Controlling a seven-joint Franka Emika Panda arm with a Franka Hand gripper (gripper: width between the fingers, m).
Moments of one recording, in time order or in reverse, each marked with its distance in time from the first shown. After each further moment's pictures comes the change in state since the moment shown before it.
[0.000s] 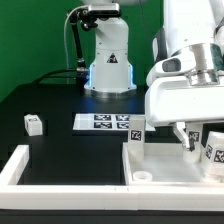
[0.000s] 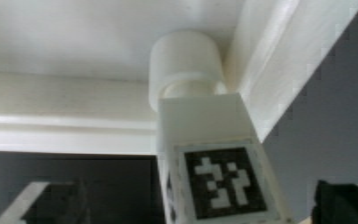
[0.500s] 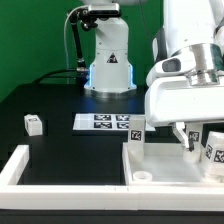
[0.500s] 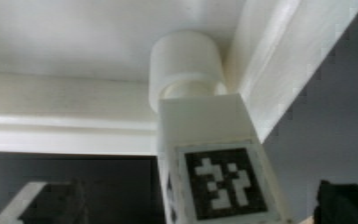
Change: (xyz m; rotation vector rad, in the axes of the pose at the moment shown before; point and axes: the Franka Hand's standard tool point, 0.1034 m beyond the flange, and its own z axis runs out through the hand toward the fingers) arm 0.000 0.000 0.001 0.002 -0.013 -0.005
